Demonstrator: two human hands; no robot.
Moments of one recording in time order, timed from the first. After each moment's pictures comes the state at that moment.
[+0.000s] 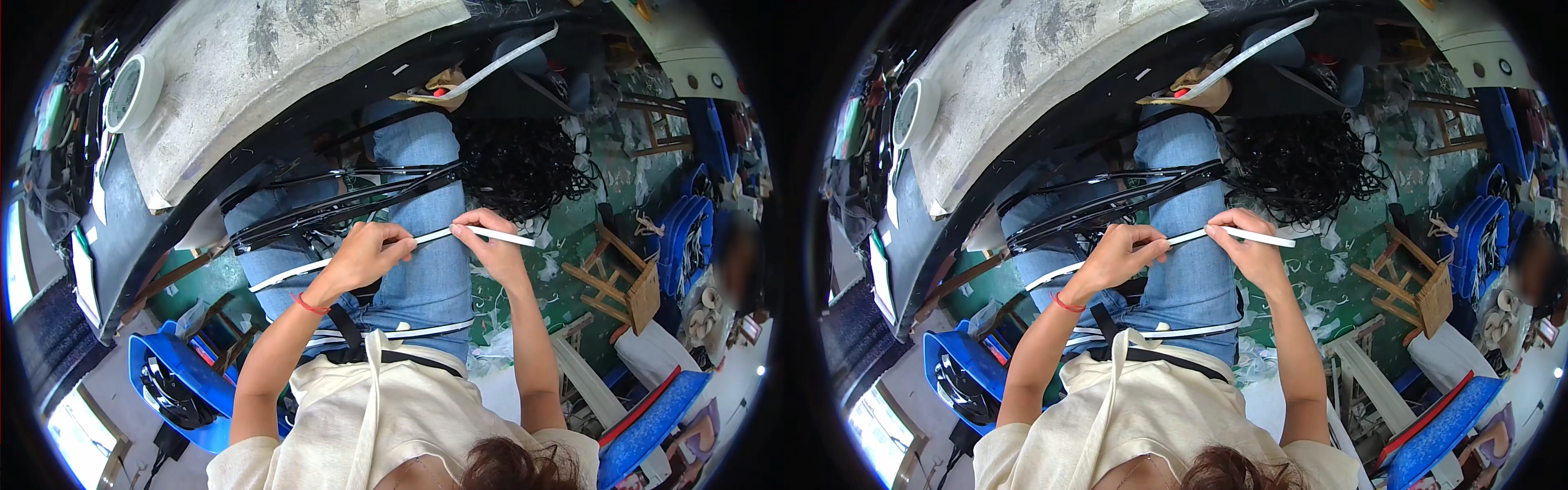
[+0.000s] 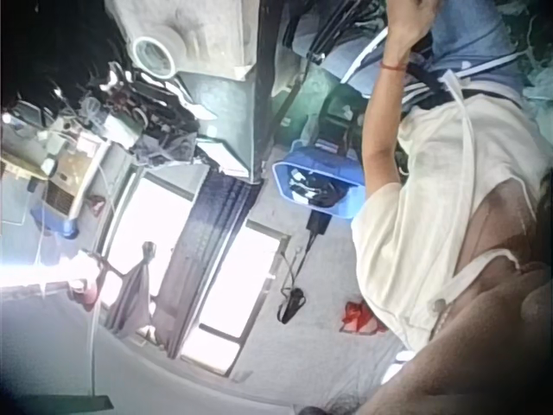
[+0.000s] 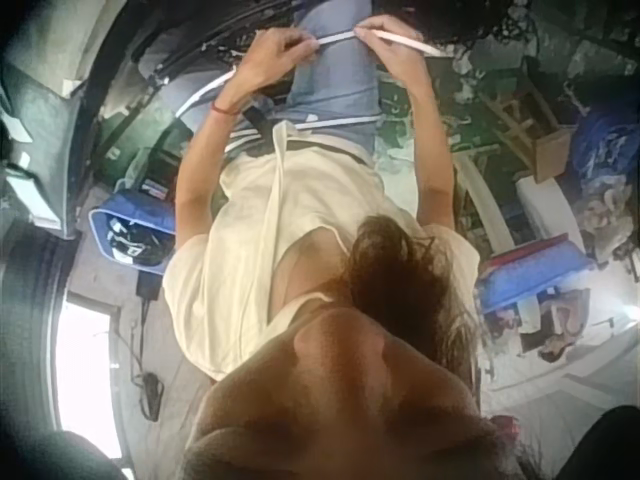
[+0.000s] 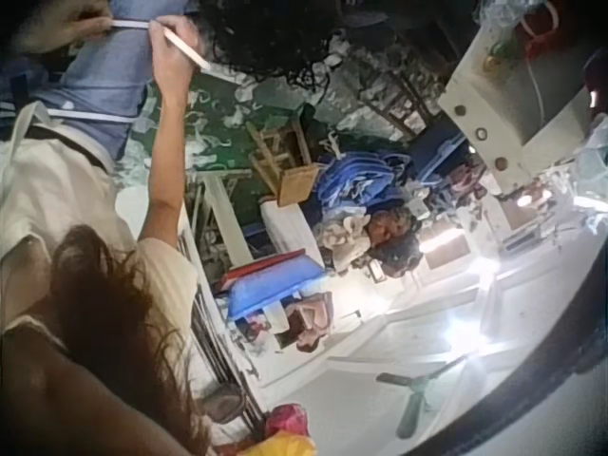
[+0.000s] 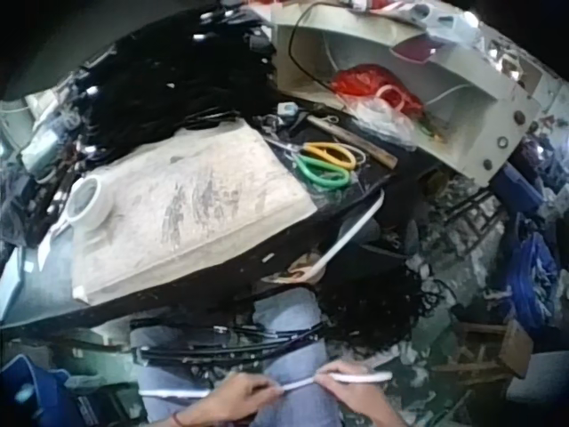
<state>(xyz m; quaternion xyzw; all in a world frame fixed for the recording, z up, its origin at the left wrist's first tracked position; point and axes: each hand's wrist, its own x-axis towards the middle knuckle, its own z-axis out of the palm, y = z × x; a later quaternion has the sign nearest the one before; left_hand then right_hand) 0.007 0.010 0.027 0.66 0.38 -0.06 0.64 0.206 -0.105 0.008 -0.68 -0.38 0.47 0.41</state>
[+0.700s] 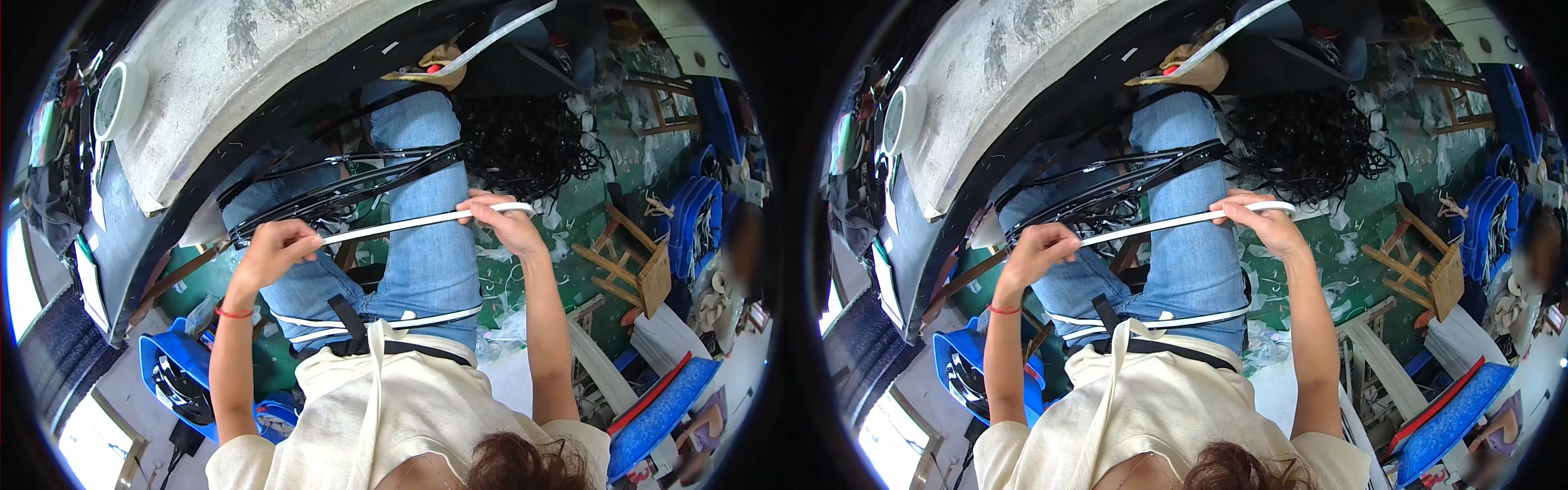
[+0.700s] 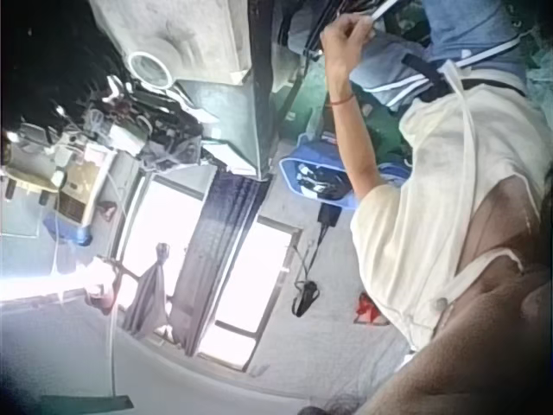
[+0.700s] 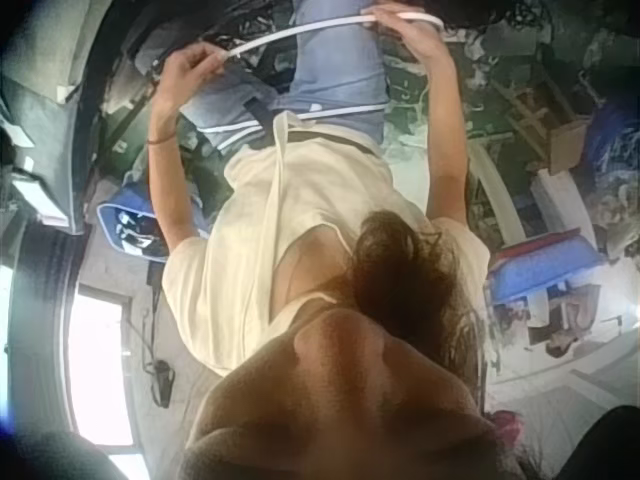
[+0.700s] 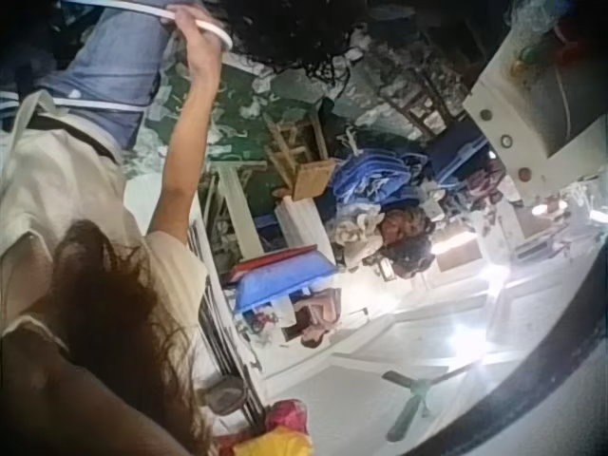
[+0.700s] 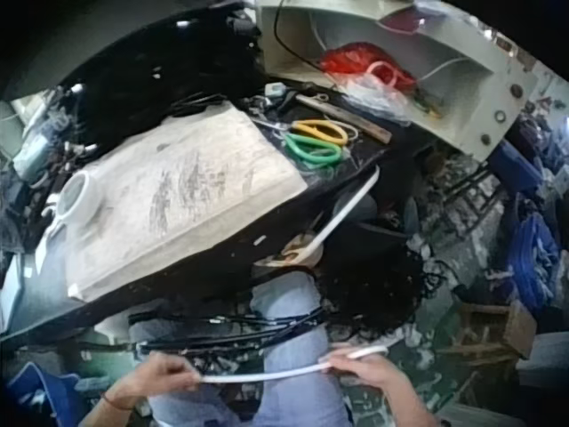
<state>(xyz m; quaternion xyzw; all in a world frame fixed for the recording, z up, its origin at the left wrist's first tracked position) -0.100 0.052 0.041 0.64 0.45 -0.07 0.61 0.235 -0.113 -0.024 -0.55 -0.28 0.67 0.42</state>
